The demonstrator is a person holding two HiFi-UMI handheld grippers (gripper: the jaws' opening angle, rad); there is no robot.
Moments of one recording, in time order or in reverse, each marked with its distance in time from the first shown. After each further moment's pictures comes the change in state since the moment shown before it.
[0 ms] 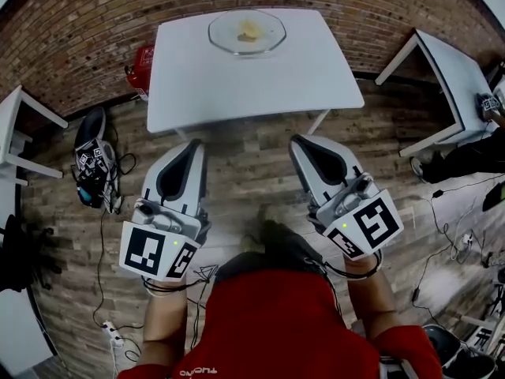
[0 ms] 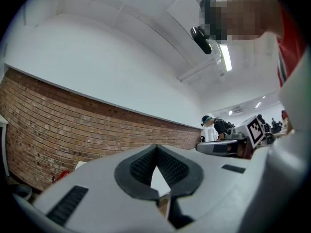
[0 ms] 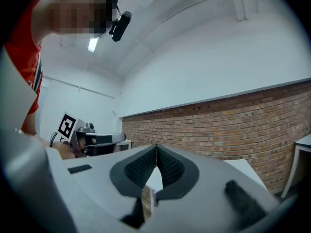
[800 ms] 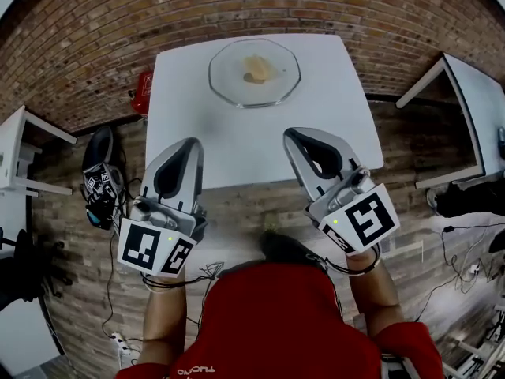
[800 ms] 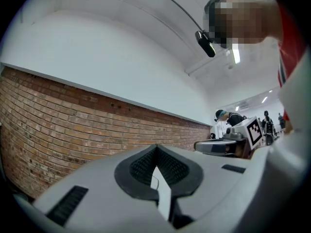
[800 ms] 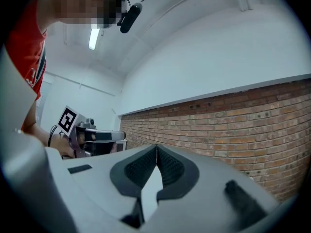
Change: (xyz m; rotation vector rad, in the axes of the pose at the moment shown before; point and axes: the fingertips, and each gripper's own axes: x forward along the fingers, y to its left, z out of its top) left arm 0.209 0.119 -0.013 0.019 0.012 0.055; right arm 0.167 -0.186 -0.005 -0.068 -0.018 0.065
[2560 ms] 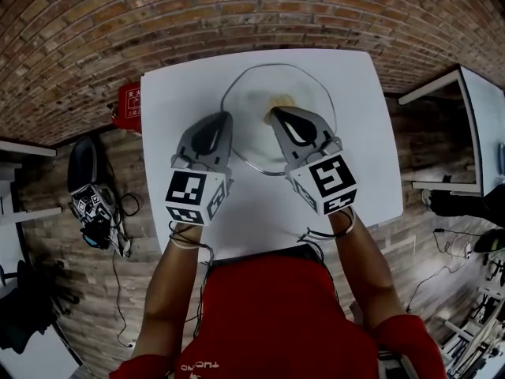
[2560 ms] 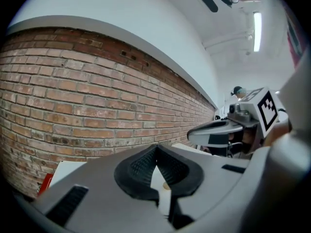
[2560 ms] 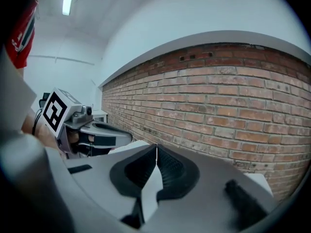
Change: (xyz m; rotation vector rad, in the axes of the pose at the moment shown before) left arm 0.257 0.232 -0.147 -0.053 0.291 -0.037; right arm 0.299 -0.164 -0.141 0.001 0.346 -0.122
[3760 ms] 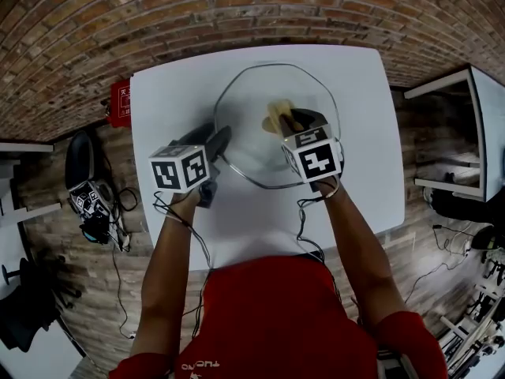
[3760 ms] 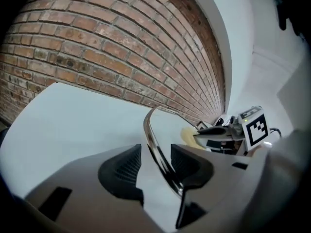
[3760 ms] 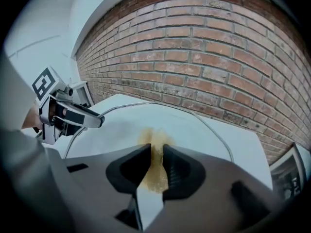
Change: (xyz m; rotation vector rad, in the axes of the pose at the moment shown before) left arm 0.061 0.051 -0.138 -0.468 0.422 -0.042; right arm 0.060 -0.070 -0.158 0.137 0.550 -0.096
